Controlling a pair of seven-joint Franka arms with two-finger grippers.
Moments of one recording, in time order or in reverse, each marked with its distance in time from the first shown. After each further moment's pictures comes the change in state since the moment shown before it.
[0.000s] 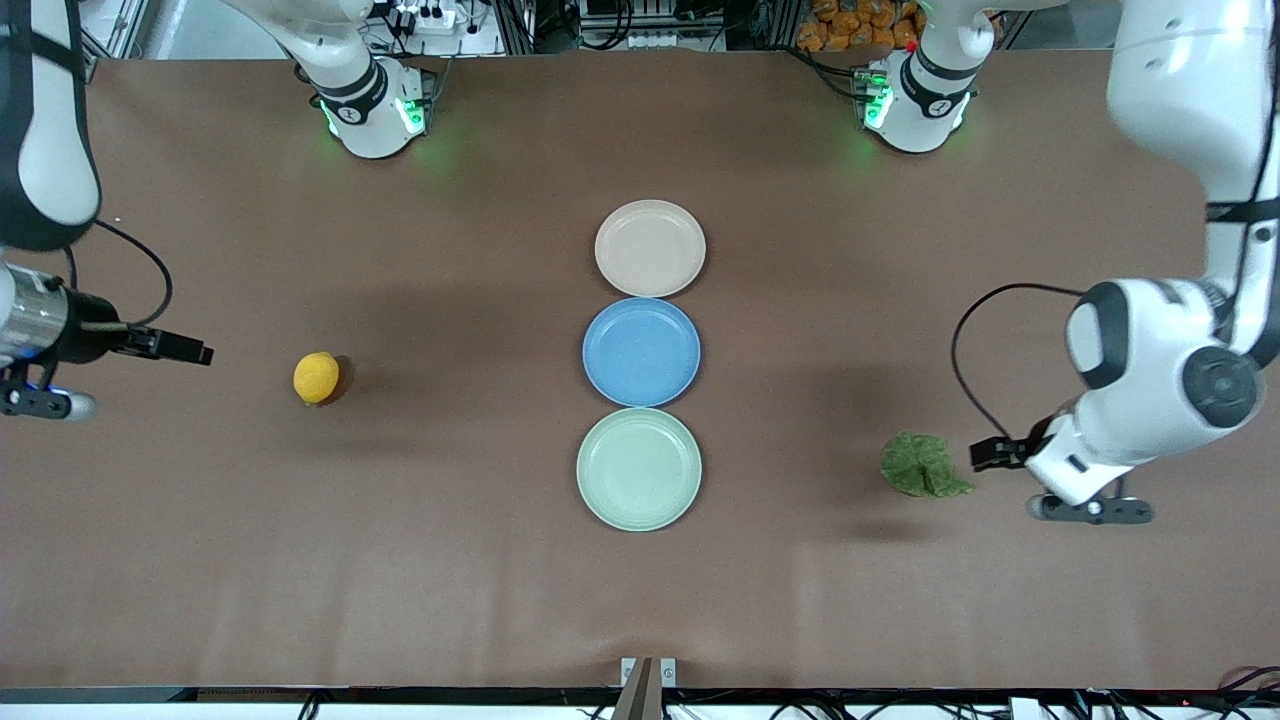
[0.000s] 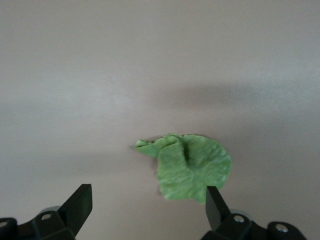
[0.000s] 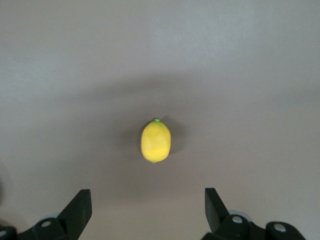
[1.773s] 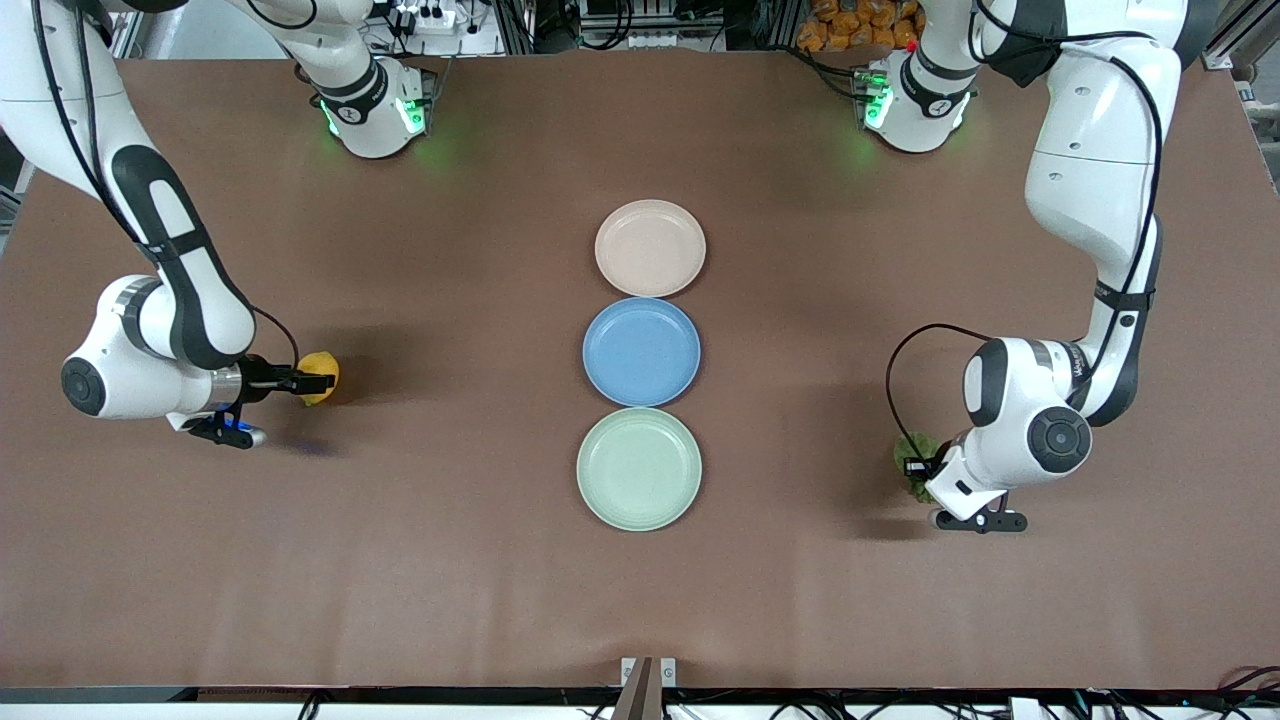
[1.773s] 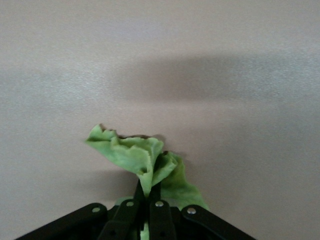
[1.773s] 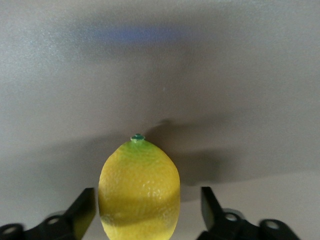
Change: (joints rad) left arm -0.038 0.187 -0.007 0.030 0.000 0.095 -0.064; right arm -0.013 0.294 0.006 -0.210 0.077 0.304 -0.046
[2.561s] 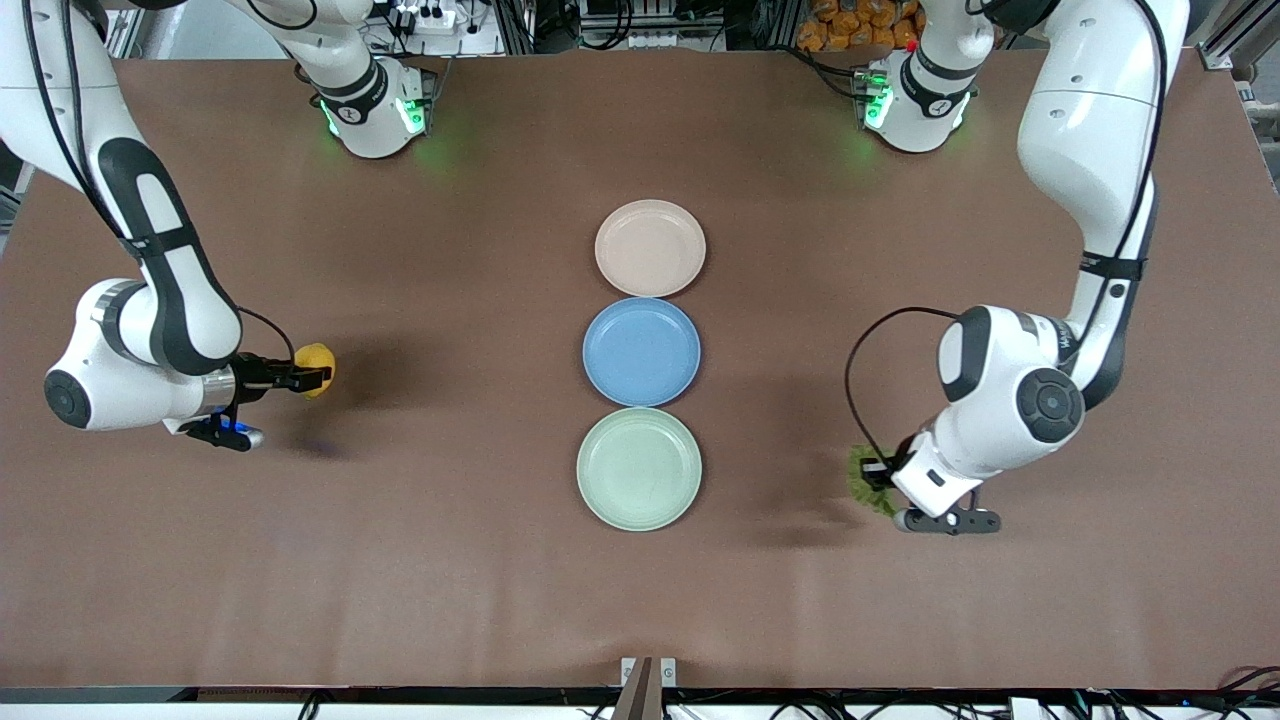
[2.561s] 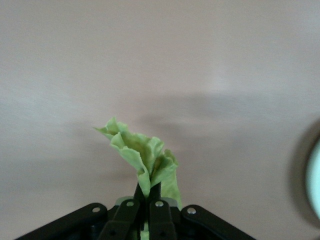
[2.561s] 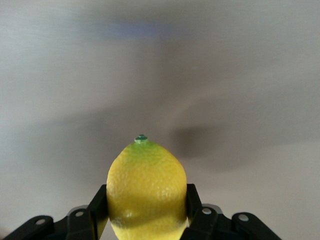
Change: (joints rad) left arm -0.026 -0.109 -0.162 0.028 -0.070 0.000 -0.159; right arm 0.010 -0.020 0.037 0.097 0.037 -0.185 0.087
